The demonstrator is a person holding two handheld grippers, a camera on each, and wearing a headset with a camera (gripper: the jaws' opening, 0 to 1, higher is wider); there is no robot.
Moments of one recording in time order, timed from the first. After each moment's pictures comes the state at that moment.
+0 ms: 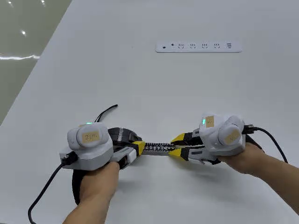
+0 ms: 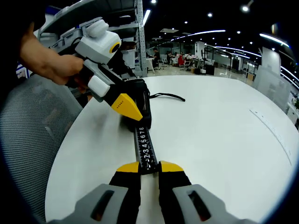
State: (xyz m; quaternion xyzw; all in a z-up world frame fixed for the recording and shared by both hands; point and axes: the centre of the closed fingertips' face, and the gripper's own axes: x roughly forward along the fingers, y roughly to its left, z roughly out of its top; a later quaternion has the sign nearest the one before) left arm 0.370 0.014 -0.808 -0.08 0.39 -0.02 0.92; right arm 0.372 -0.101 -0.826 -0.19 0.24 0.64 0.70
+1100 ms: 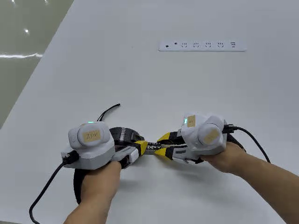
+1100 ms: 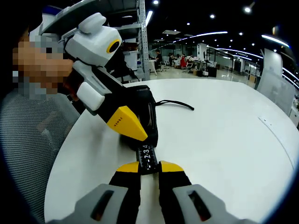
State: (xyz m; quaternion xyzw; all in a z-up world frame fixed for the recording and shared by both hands) left arm 0.370 0.013 -0.809 -0.09 0.39 -0.02 0.92; right arm 0.368 -0.060 -0.826 -0.18 0.23 0.65 0.70
